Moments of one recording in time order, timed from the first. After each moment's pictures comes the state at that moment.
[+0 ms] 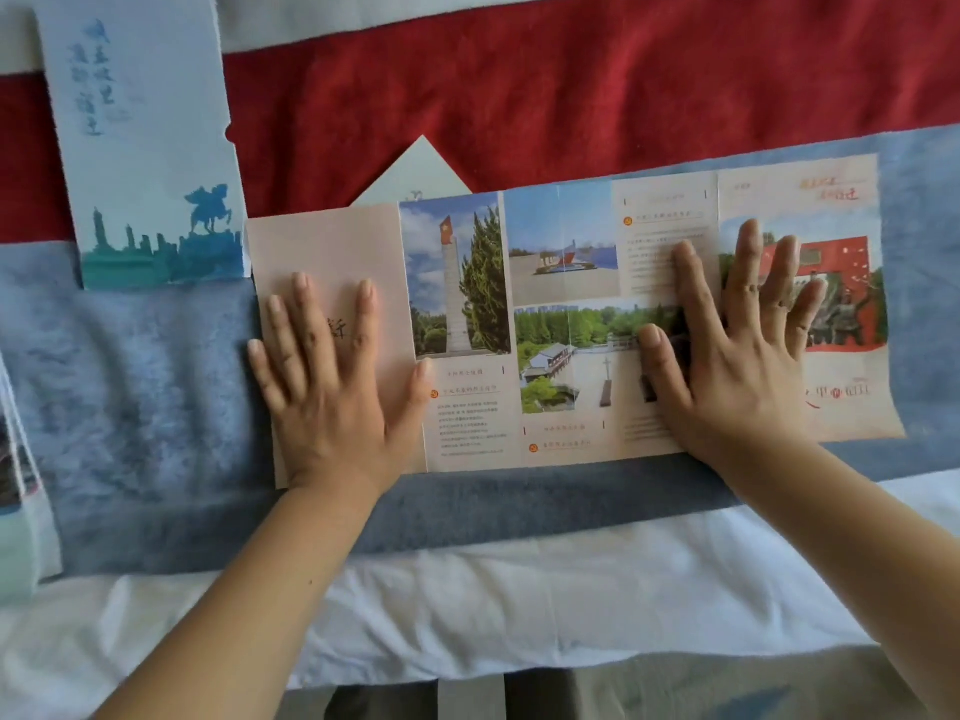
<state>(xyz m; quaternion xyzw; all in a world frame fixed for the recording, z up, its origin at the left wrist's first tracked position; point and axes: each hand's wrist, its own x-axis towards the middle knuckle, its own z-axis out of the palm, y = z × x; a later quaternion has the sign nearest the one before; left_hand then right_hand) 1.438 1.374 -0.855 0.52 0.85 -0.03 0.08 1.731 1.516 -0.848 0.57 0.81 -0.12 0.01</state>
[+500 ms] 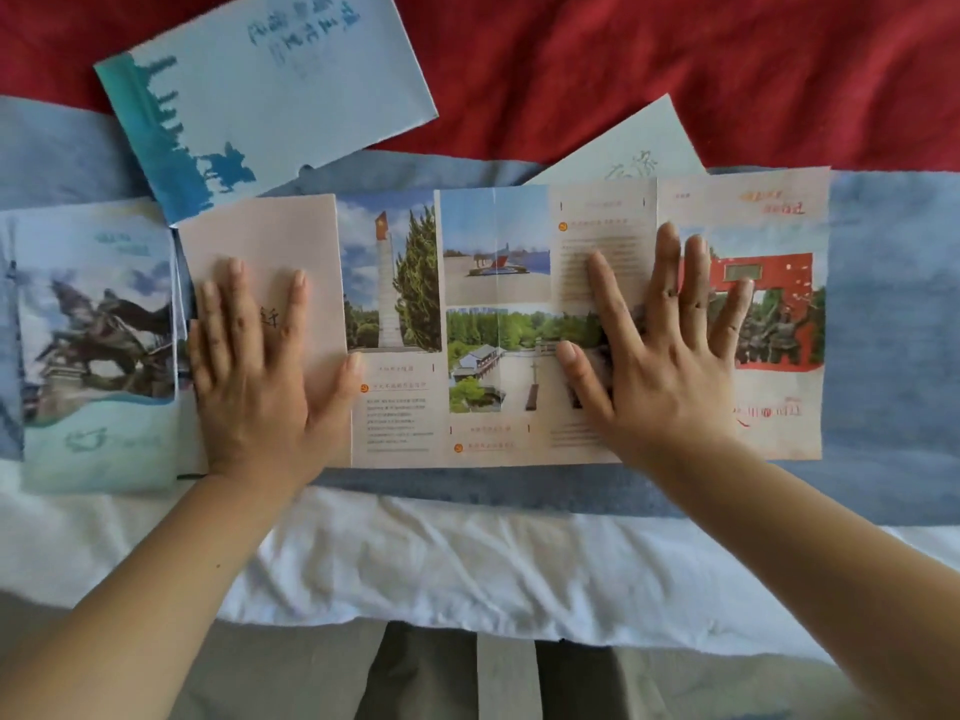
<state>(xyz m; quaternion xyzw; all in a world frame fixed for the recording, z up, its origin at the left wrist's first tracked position) 1.284 1.246 -0.851 0.46 0.88 0.00 0.08 1.559 1.433 -0.848 0.44 0.89 -0.08 0.04</state>
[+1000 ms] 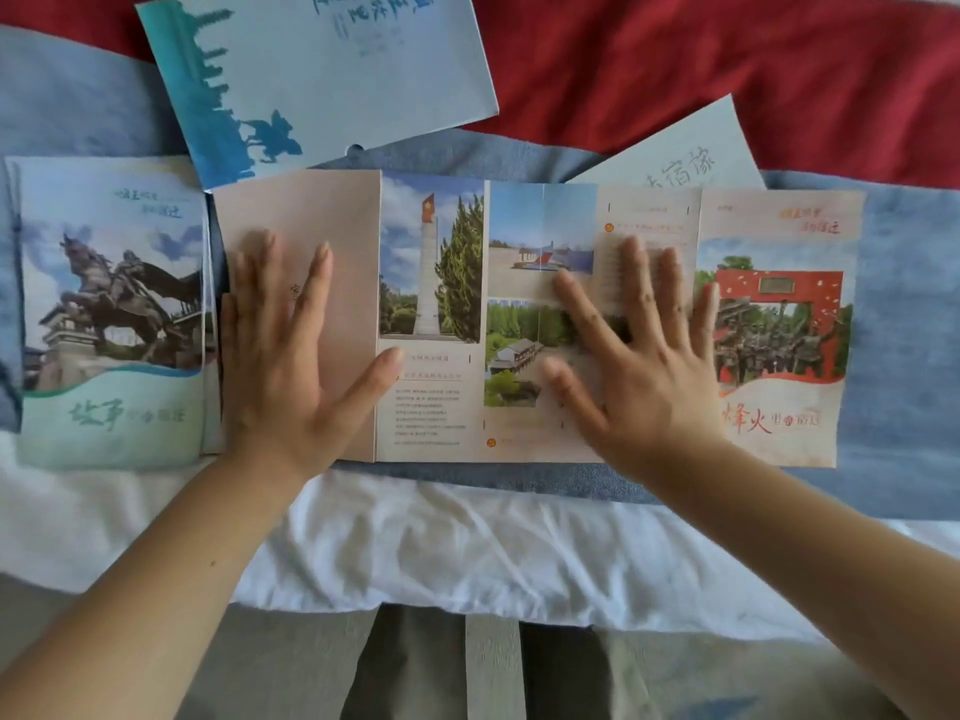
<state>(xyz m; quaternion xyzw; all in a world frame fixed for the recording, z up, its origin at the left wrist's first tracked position) 1.267 1.239 -0.847 0.46 0.85 0.17 0.16 1.528 1.405 -0.844 0.39 0.91 -0.11 0.06</state>
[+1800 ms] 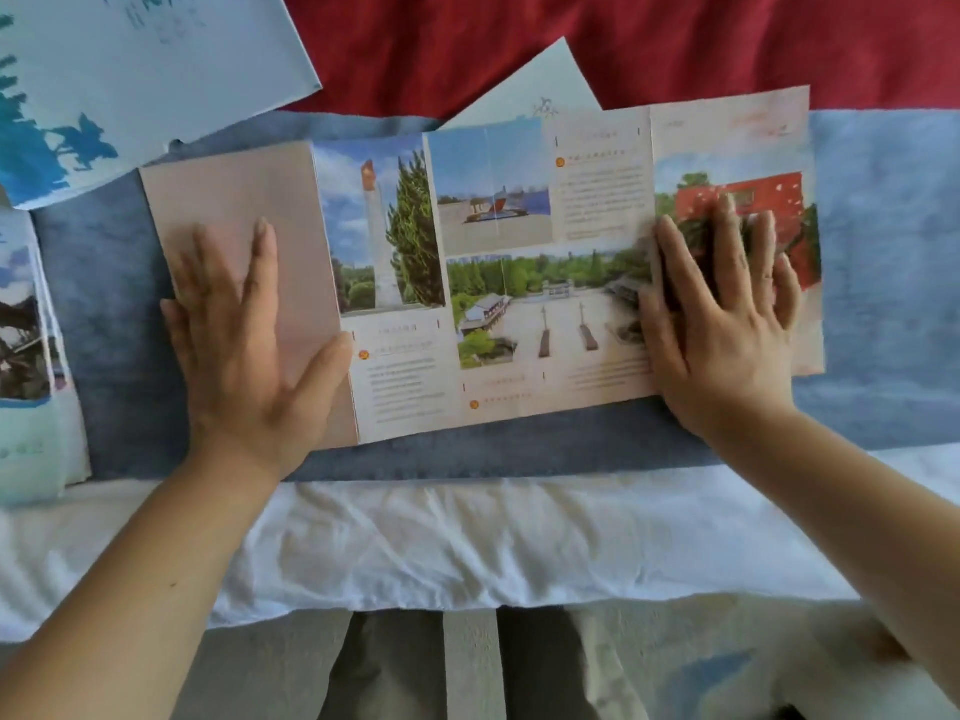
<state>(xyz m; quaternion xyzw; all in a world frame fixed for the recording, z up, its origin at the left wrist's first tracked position) 1.340 1.291 -0.824 0.42 0.86 0.18 0.22 1.657 1.464 -0.844 0.53 0.84 -0.08 0.01</state>
